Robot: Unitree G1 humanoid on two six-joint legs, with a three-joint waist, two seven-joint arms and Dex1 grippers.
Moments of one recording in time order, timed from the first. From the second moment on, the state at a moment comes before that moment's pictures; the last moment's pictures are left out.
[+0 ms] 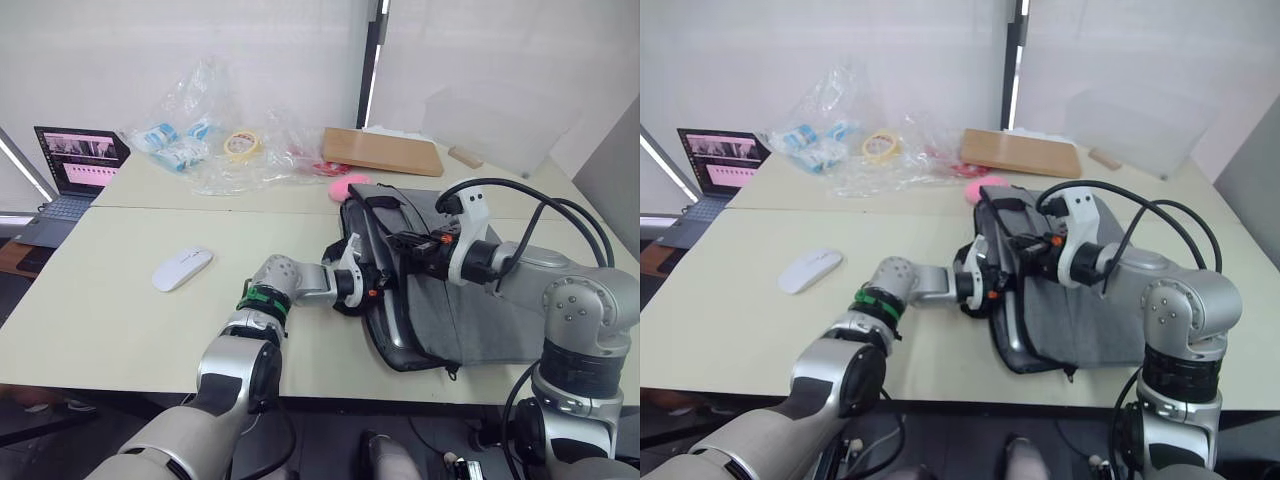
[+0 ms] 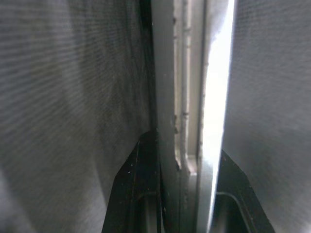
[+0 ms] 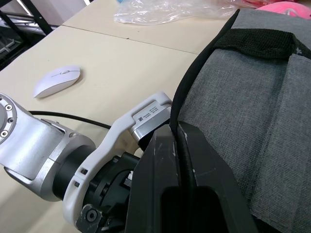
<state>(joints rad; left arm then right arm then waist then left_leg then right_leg) -1.09 -0.08 0.23 0.99 -0.90 1.14 -0.41 -0.66 -0.48 -0.26 -0.38 0.72 1.36 0.37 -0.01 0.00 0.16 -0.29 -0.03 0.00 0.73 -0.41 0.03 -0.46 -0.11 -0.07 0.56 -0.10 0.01</state>
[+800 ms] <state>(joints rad) -0.96 0.01 0.32 0.70 -0.86 1.37 -0.45 -0.64 -0.53 -0.21 -0.34 0.72 1.27 0.41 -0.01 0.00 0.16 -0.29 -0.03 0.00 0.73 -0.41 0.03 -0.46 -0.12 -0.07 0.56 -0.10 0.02</state>
